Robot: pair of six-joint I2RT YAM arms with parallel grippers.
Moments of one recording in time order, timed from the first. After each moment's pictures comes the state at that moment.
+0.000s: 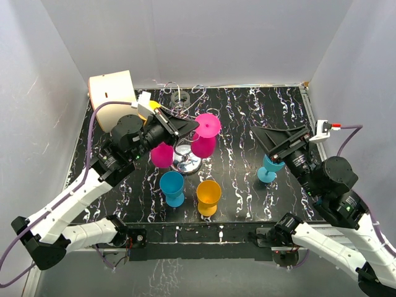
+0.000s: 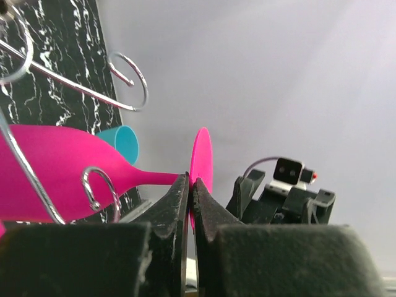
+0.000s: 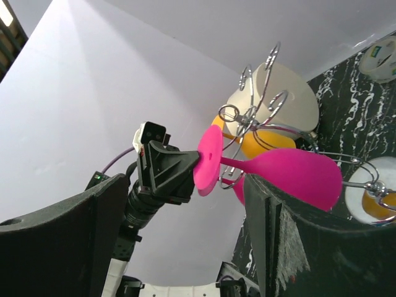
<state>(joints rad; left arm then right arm) -0.79 1.04 1.16 -0.19 0.04 -1.22 0.76 0.55 1.01 -0.28 0.24 1.08</state>
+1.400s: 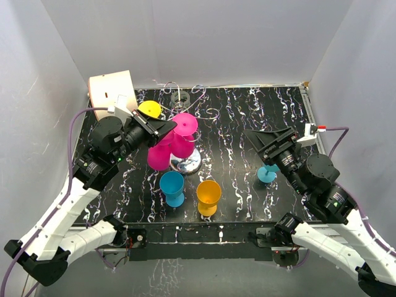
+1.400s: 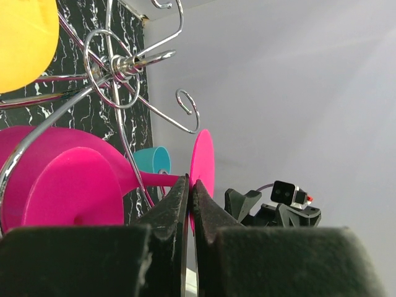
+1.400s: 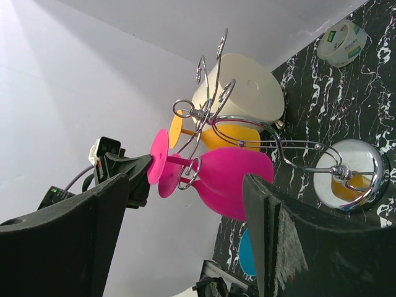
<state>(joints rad) -0.59 0.93 1.13 -0.35 0.08 -1.21 0.76 0.56 0.90 -0.29 0.30 1.10</state>
